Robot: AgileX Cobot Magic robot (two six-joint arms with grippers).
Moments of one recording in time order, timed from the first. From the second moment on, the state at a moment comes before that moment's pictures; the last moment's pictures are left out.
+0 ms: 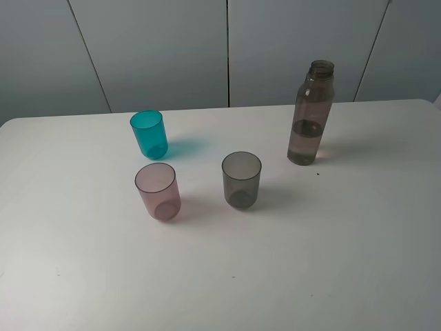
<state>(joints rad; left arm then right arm) -0.02 0.00 -0.51 0.02 1.08 -0.02 0.03 0.00 -0.51 0.01 1.10 0.01</state>
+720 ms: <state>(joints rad) -0.02 0.00 -0.51 0.02 1.08 -0.02 0.03 0.00 -0.51 0.01 1.10 0.01</state>
